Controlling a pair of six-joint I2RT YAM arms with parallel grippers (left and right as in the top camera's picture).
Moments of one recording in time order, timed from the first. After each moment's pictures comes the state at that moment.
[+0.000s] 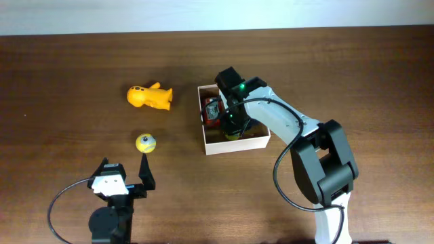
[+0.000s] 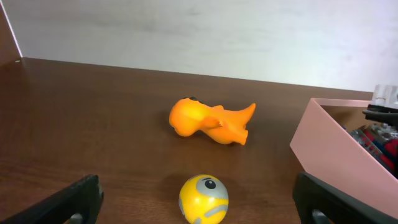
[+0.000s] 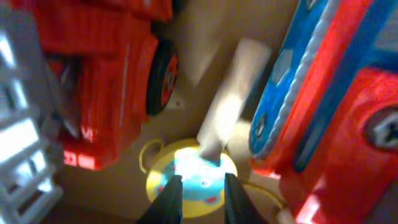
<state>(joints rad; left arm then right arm) -0.01 0.02 0.06 -0.18 -0.06 -0.11 0.51 2.14 1.63 -0.94 -0.07 0.18</state>
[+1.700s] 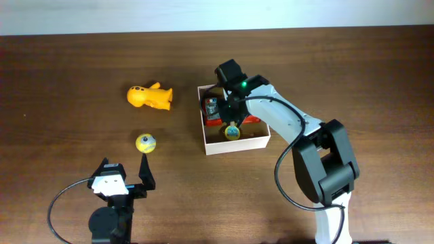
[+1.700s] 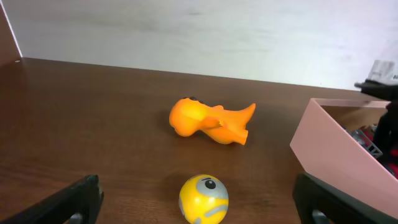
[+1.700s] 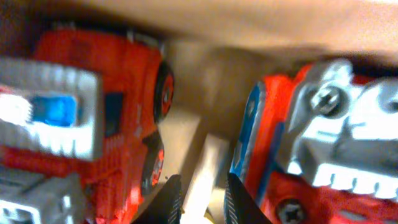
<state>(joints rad) -0.01 0.02 0.06 -0.18 -0.06 -0.11 0.49 2.14 1.66 -0.79 0.00 0.24</state>
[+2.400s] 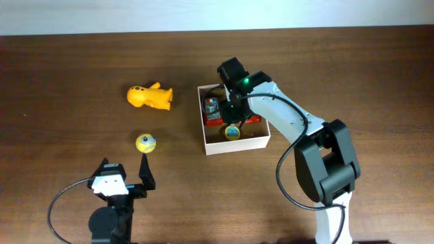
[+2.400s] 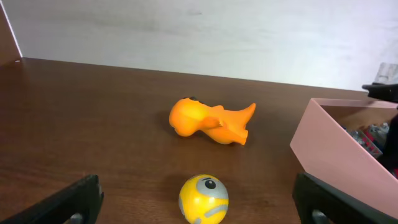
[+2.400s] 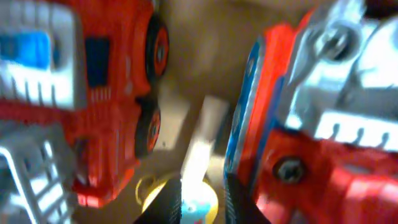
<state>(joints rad) -0.01 0.02 0.06 -0.18 -0.06 -0.11 0.48 2.14 1.68 -0.91 -0.05 0.24</state>
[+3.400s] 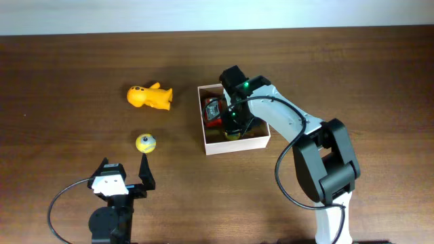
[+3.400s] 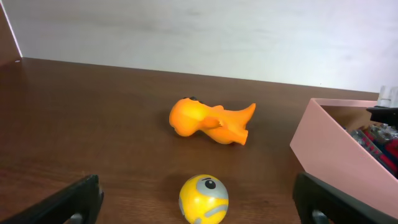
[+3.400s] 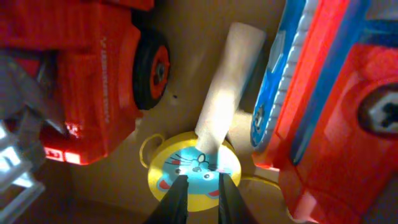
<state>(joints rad) -0.01 0.02 0.06 -0.18 -0.06 -0.11 0.48 2.14 1.63 -0.95 -0.14 0.24</state>
